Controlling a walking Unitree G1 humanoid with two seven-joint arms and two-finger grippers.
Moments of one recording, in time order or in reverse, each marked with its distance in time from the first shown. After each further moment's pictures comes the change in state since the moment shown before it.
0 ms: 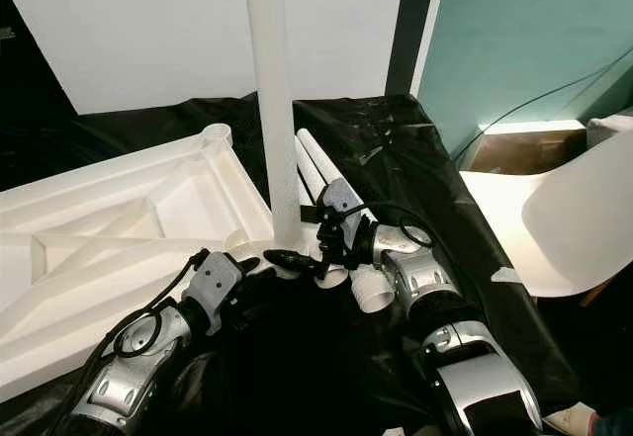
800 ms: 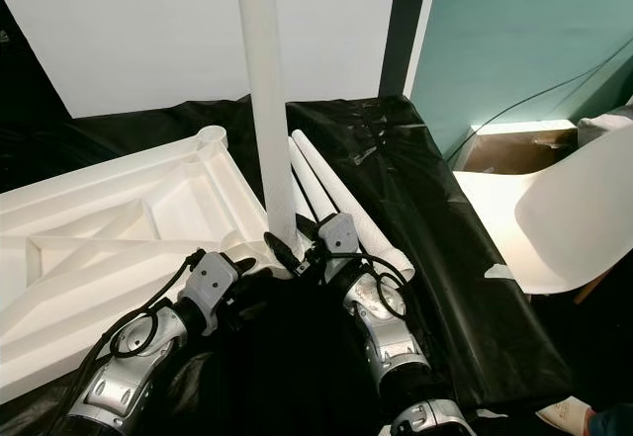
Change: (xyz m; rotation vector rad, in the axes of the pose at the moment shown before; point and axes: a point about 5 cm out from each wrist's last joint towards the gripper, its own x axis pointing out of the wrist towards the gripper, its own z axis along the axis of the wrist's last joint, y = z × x) left arm -0.005 0.004 -0.001 0.002 0.010 0.012; right arm 0.011 0.050 -0.018 -0.033 -0.229 -0.560
